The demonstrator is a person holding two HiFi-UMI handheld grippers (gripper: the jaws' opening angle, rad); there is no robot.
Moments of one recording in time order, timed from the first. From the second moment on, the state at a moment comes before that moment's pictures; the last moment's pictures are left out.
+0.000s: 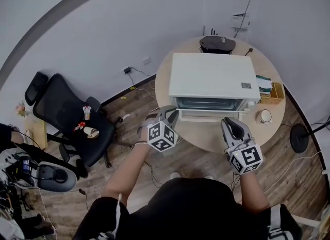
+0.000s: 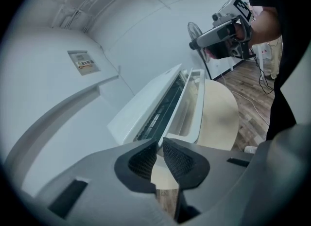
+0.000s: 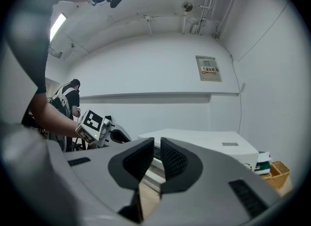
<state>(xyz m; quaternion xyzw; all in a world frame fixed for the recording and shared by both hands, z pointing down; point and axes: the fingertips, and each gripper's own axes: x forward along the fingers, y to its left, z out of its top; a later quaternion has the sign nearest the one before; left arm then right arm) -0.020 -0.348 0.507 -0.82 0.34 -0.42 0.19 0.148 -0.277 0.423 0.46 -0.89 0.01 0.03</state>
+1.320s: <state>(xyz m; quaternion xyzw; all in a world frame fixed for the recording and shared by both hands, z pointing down) -0.020 -0.392 0.496 -0.78 0.40 -0.43 0.22 0.187 -0.261 0.413 0.51 -0.86 0.00 0.00</state>
